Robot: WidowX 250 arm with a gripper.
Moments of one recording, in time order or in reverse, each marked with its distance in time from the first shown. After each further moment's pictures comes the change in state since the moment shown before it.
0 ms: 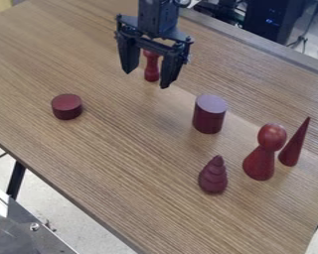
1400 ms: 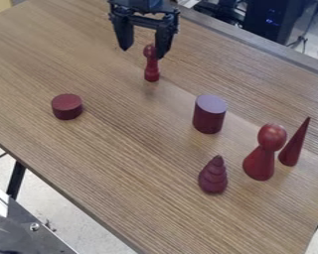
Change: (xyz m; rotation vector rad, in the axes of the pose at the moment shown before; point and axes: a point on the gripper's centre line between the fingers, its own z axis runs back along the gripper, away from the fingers) arm 0.053 0.037 -0.001 -0.075 -0.058 0.089
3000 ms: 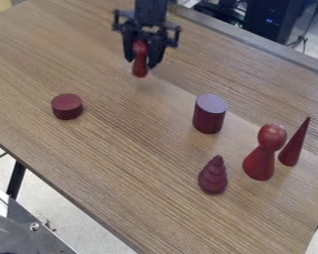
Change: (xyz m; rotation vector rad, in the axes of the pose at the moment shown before) arm -0.006 -0.013 -0.001 0.129 0.075 -0.014
